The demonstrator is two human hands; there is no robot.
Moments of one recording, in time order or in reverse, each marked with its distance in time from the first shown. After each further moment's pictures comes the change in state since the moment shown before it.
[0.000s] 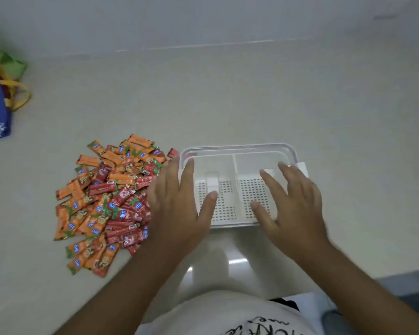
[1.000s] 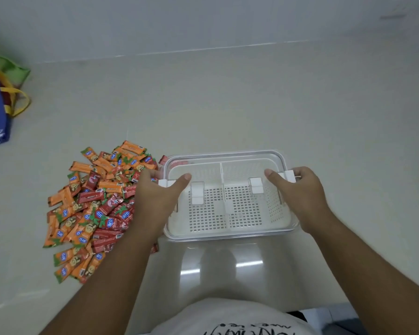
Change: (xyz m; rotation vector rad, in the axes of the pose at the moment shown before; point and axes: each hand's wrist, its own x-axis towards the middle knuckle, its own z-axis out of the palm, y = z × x) left_hand 0.059 -0.018 0.031 -0.681 0.059 -0.677; right_hand 0.076 0.066 0.010 0.827 -0.029 0.704
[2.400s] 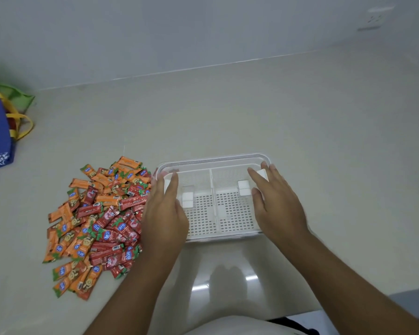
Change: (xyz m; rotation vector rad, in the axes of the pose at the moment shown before) left_hand -0.058 0.013 0.014 0.549 0.022 0.533; right_hand -0.039 0.001 0.002 -0.597 -0.024 -0.625
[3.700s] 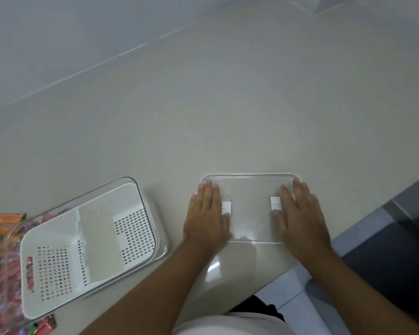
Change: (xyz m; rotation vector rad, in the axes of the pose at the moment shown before) left_hand -0.035 0.189 0.255 0.244 -0.538 0.489; right_hand -0.101 0.289 -0.050 -0.182 -0.013 0.444
